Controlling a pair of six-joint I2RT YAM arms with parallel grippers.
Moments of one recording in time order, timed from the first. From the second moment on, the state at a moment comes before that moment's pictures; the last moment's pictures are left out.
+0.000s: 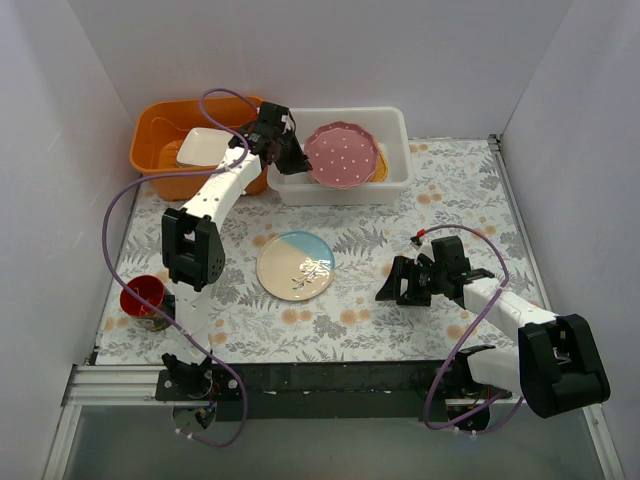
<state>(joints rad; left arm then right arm) -0.39 2.11 2.04 -0.68 0.15 -0.75 0.28 1.19 0.45 -0.23 -0.57 0.44</state>
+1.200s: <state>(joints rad) -0.37 2.24 2.17 -0.67 0.14 -0.76 0.28 1.20 0.46 -0.24 -0.57 0.41</state>
